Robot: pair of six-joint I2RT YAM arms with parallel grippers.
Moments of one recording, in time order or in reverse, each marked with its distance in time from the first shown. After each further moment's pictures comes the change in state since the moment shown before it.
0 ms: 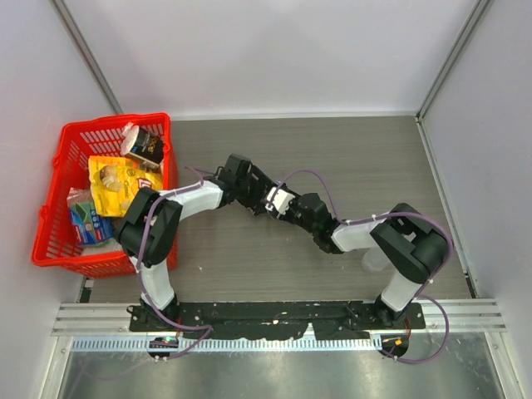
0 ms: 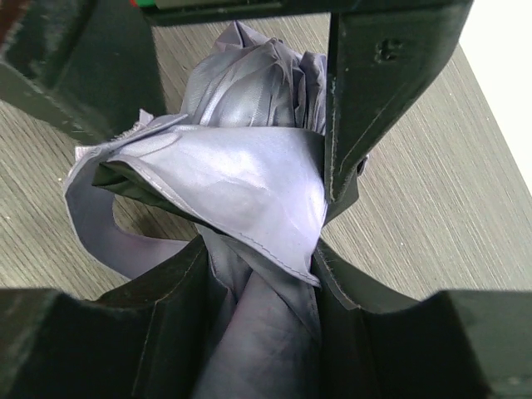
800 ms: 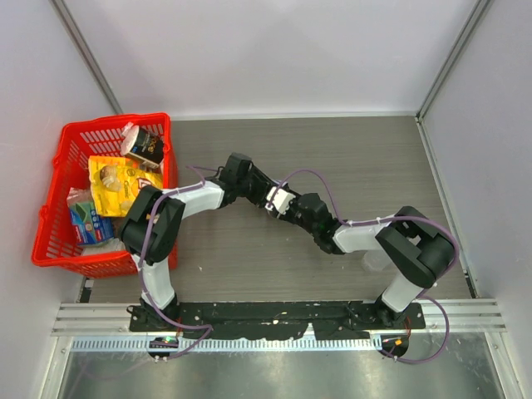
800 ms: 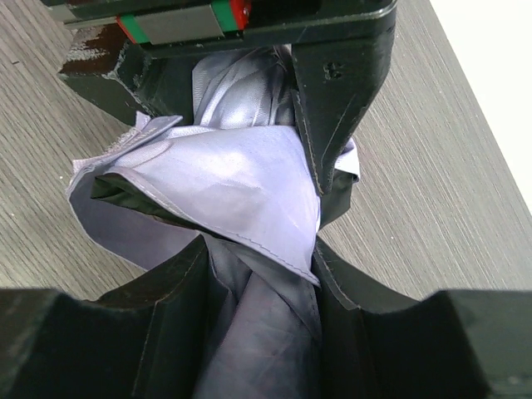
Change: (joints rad) left arm 0.003 0.026 0.000 0.113 -0.009 0.012; right arm 0.016 -0.046 0.000 -0.046 0.022 0.003
